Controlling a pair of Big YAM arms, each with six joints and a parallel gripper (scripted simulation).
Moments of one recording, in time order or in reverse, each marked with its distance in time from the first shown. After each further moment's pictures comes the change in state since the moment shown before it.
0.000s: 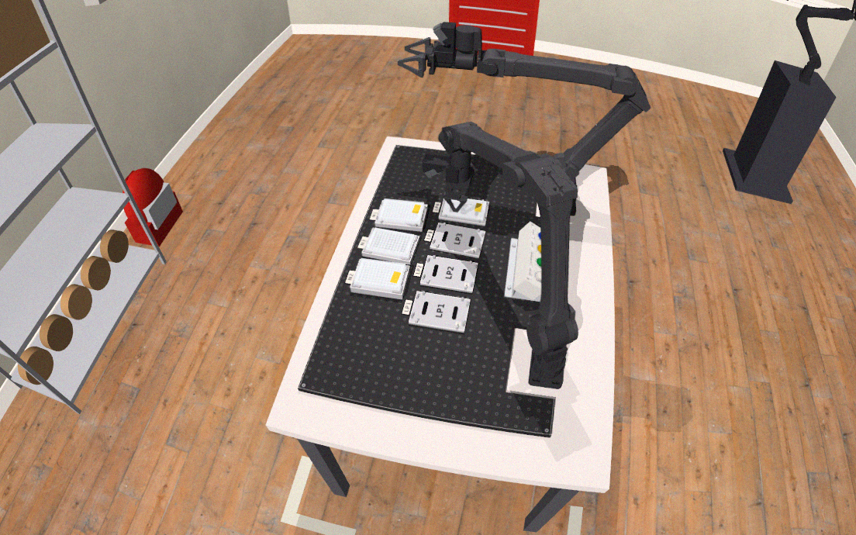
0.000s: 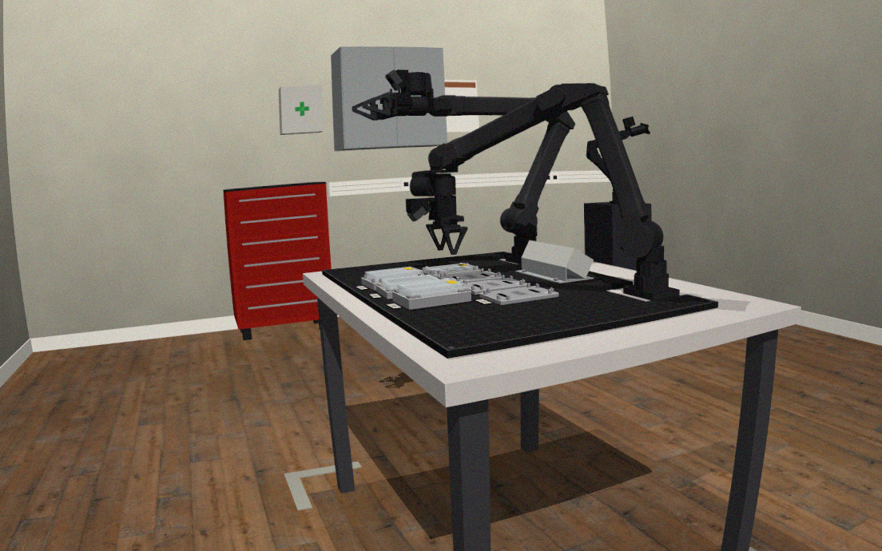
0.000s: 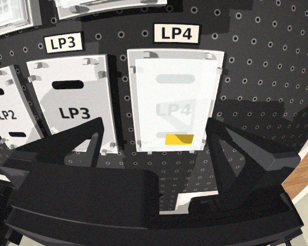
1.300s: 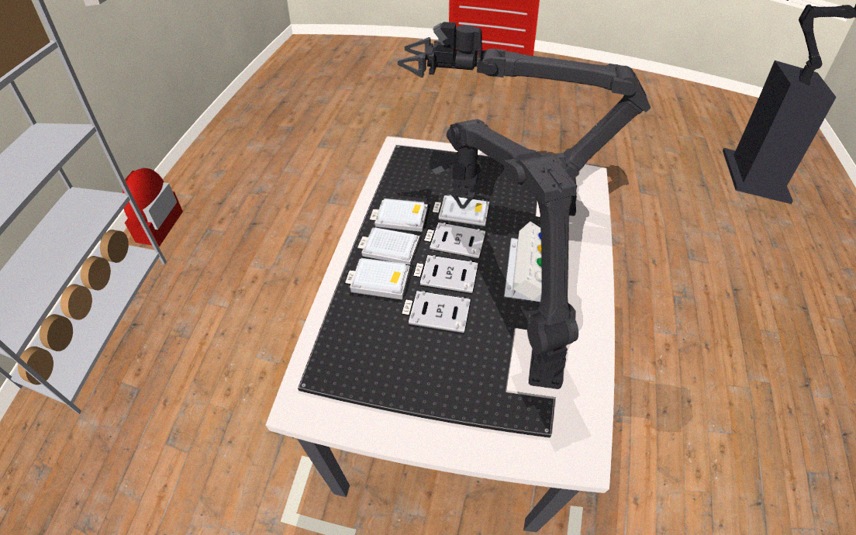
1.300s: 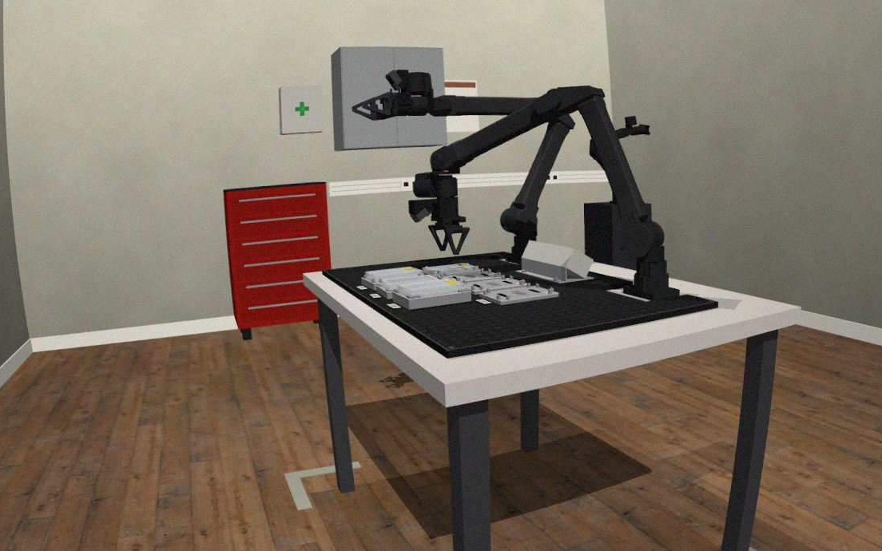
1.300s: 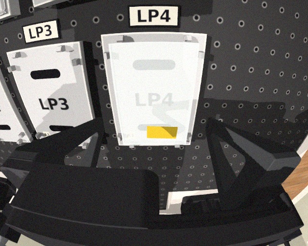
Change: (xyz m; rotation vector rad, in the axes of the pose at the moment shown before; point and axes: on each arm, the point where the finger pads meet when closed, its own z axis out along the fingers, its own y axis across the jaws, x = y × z) left arm 0.017 -0.024 0.005 -0.006 0.005 -0.003; right arm 0.000 0.000 0.000 0.000 0.000 0.000
